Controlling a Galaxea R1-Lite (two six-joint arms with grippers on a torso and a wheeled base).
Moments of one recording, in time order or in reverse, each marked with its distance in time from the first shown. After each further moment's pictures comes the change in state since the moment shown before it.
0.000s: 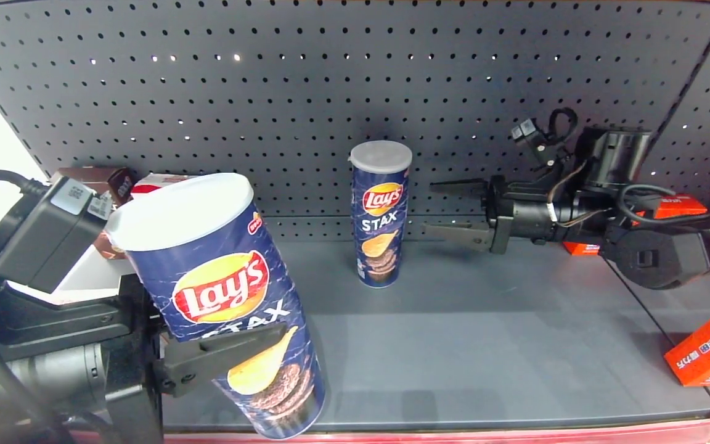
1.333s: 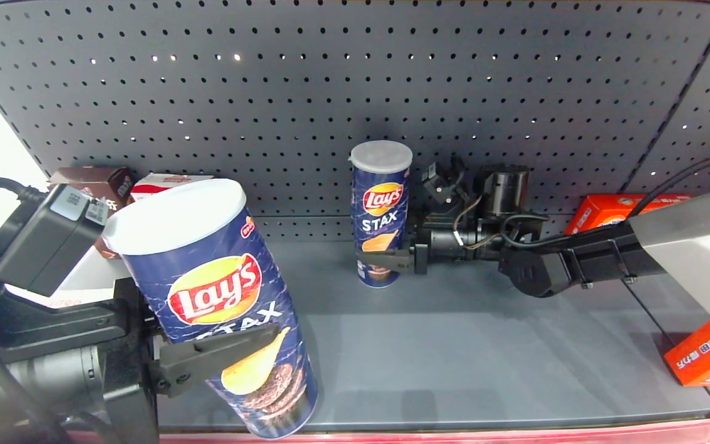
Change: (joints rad) left arm 0.026 -0.007 0.017 0.000 0.000 0.000; right arm 0.126 0.289 -0.243 -0.001 -0.042 0.000
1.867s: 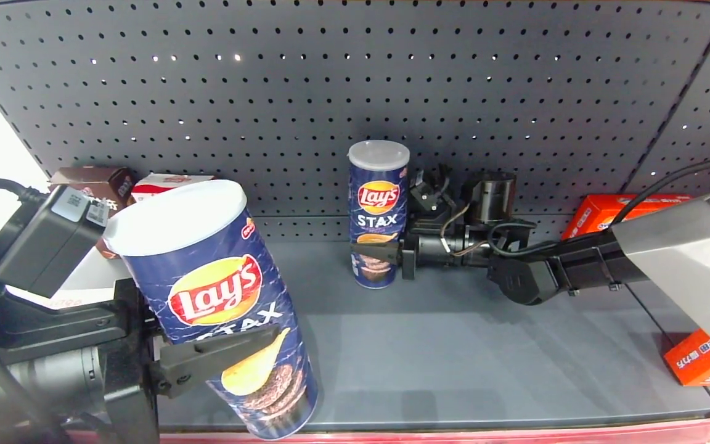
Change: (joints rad) left arm 0.000 0.000 0.003 0.000 0.002 0.000; right arm 0.028 0.021 0.009 -0.021 -0.066 -0.002
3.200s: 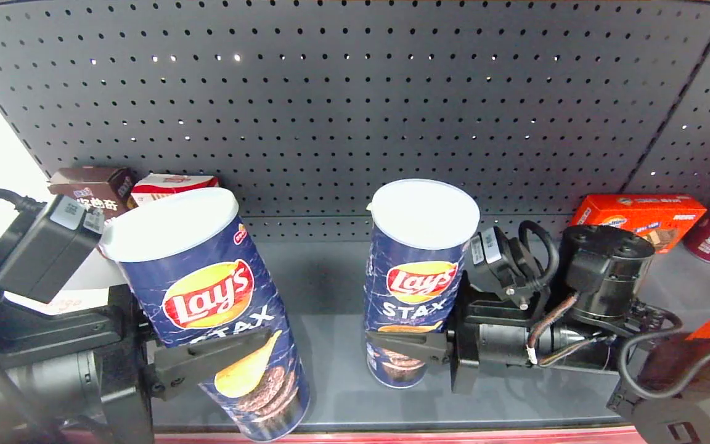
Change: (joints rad) left arm 0.024 -0.010 0.023 0.000 0.000 -0.003; right arm 0.185 -0.421 0.772 -0.404 -0.136 0.001
